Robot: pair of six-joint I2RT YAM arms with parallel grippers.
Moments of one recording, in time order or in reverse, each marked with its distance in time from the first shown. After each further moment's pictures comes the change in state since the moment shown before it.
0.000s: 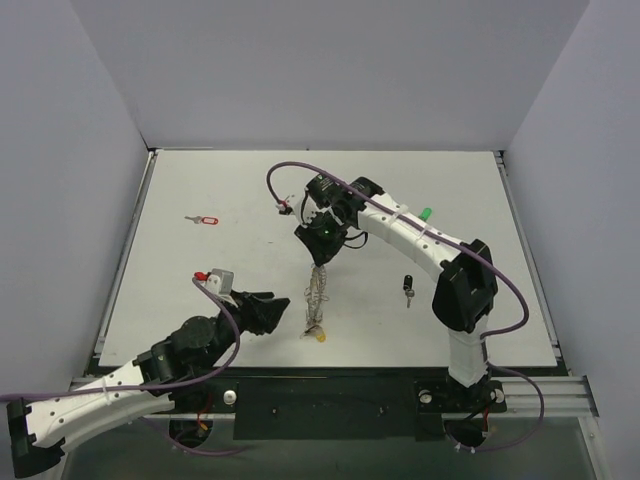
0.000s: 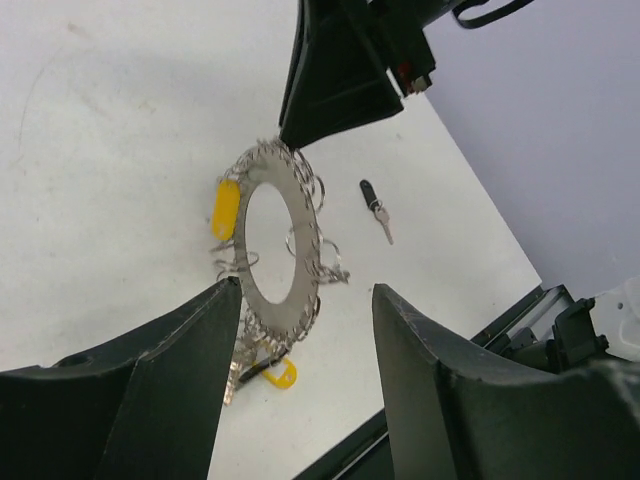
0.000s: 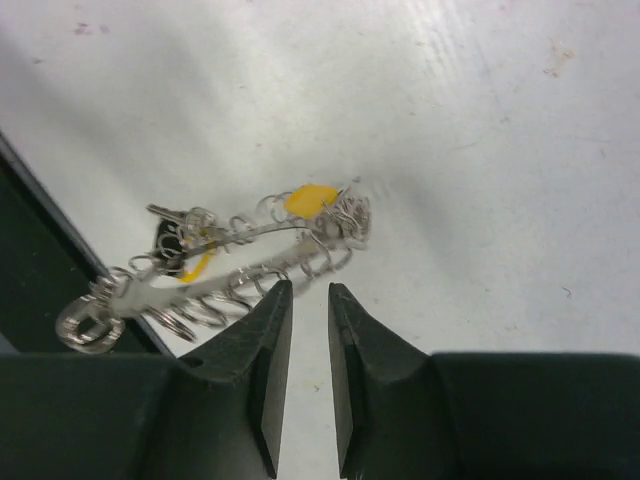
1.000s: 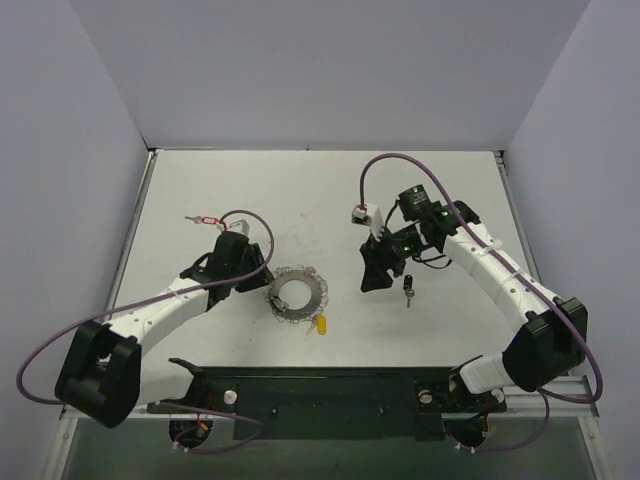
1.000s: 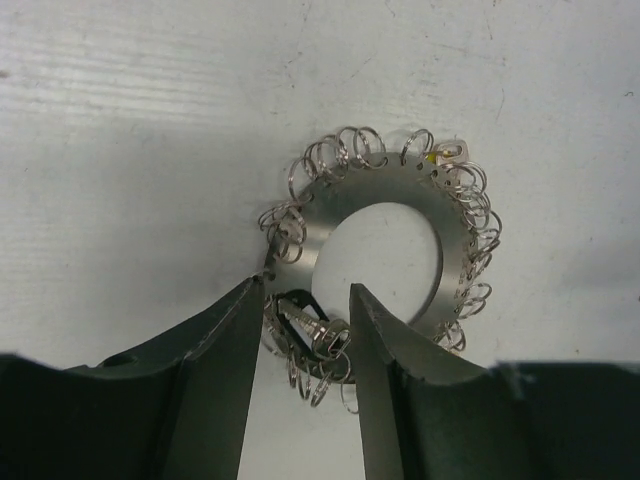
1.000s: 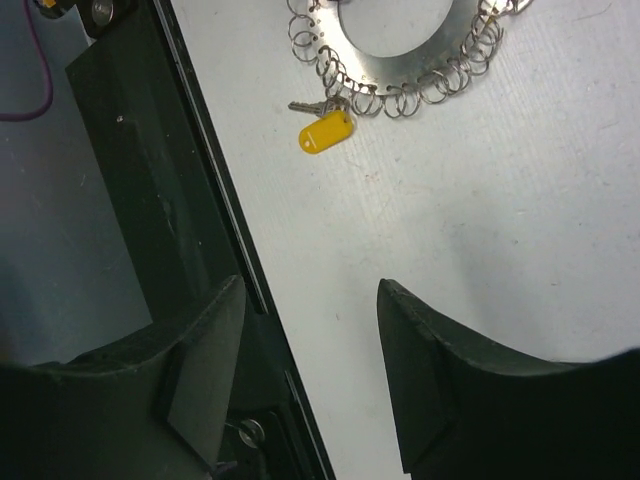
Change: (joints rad) left arm 0.652 0.818 0.325 -0.245 0.438 -0.072; right arm -0.289 -0.492 -0.496 0.015 -0.407 -0.205
